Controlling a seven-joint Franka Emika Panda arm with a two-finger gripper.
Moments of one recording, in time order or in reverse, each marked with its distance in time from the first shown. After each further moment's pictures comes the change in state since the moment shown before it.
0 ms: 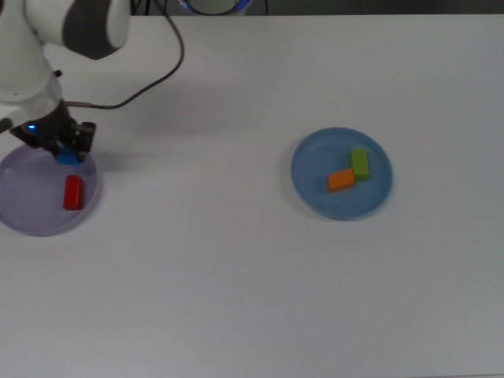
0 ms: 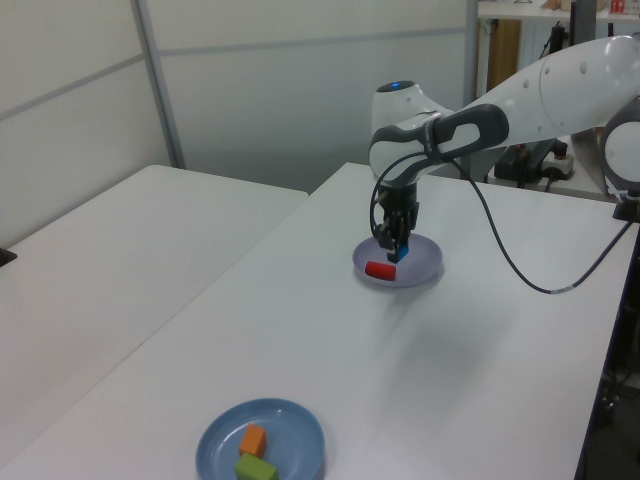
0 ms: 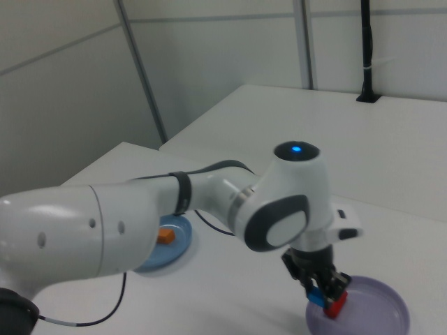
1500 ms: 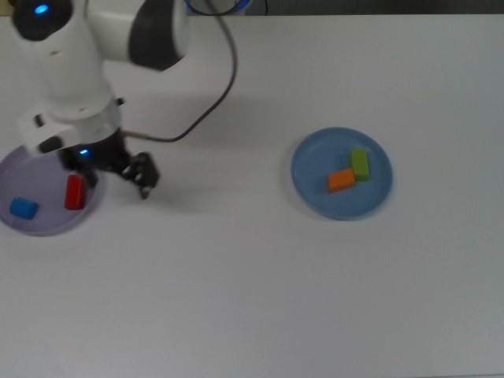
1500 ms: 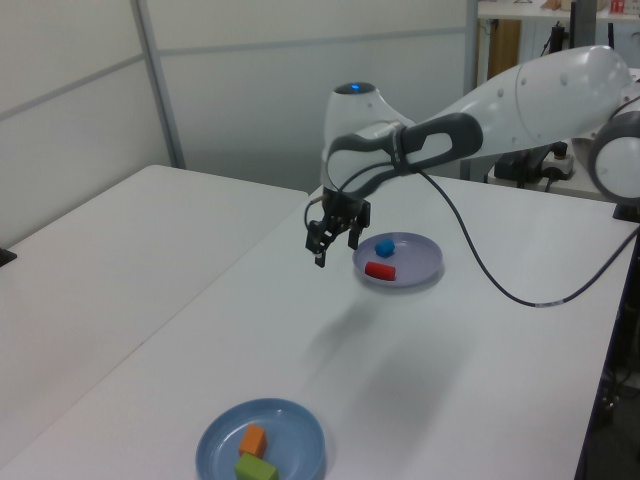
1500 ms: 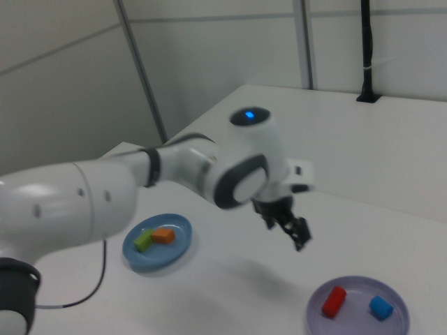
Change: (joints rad) arm 0.187 -0.005 0.019 0.066 0.040 0.054 0.349
